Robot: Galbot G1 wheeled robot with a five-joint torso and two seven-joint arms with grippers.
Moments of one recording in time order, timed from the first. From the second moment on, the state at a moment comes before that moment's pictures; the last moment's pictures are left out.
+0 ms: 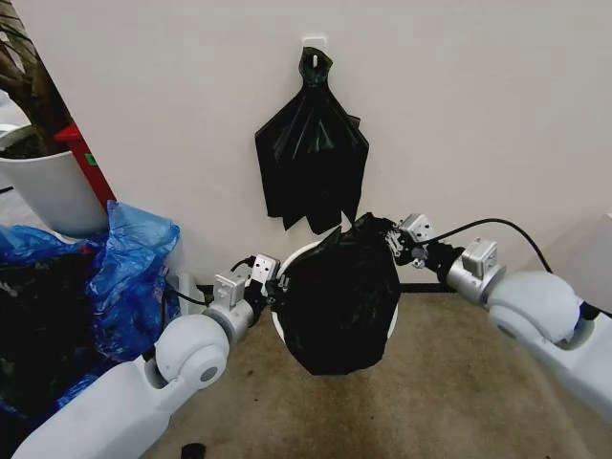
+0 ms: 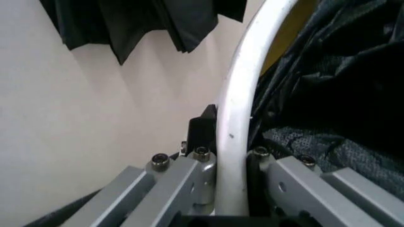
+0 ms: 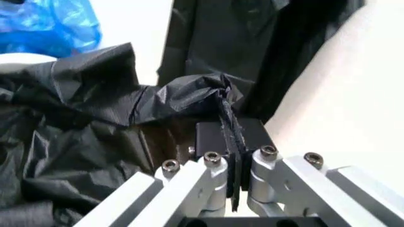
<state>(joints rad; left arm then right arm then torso) 0.92 -0.83 0.03 -2.17 -0.78 0.50 -0.30 -0.80 0.51 0.12 2.08 0.62 -0.26 -0.18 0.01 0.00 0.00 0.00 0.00</state>
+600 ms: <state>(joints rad) 0.95 -0.82 0.00 -2.17 -0.66 0.38 -0.09 -0.74 0.51 0.12 1.90 0.50 -0.12 -0.58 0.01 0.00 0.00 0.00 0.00</state>
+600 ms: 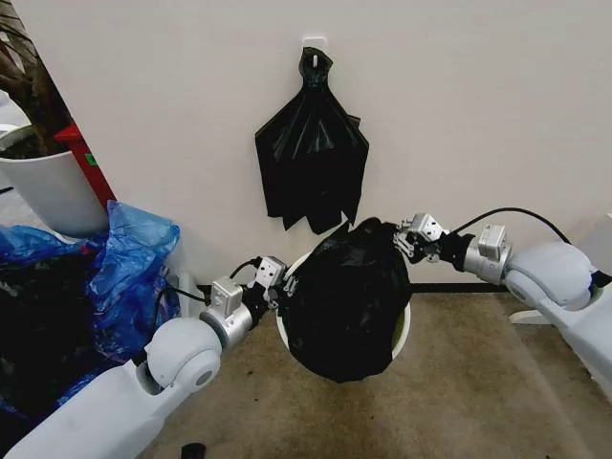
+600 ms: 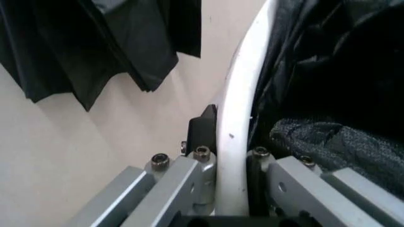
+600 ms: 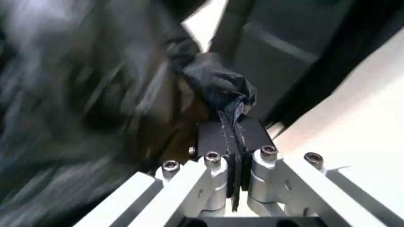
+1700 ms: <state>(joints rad) 0.96 -0.87 -0.08 -2.06 -1.03 0.25 0.02 -0.90 0.52 0.18 1.78 0.40 0.20 -0.59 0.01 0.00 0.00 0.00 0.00</state>
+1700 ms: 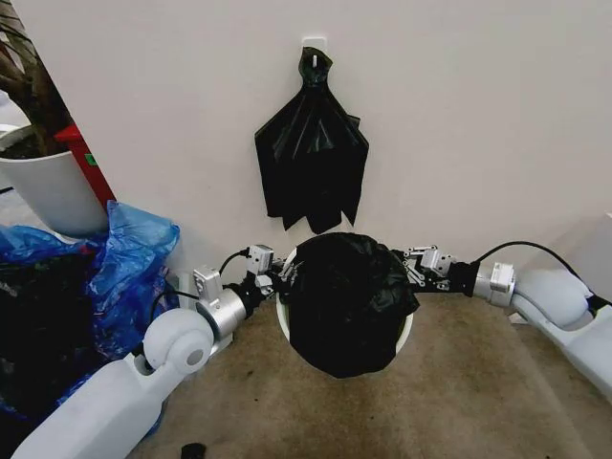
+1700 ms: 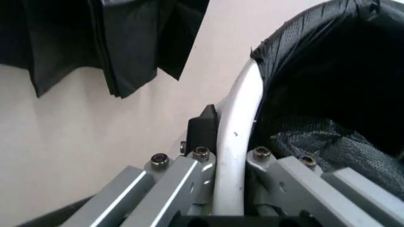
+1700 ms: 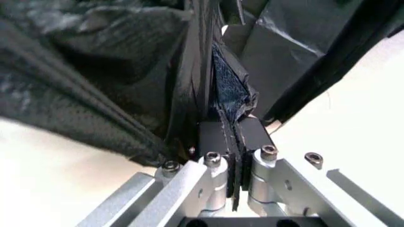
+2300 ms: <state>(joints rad) 0.97 -0.87 -0.07 -2.00 -0.88 0.23 0.06 -0.93 0.44 0.25 1.85 0.50 0.14 -0.39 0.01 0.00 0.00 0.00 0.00</state>
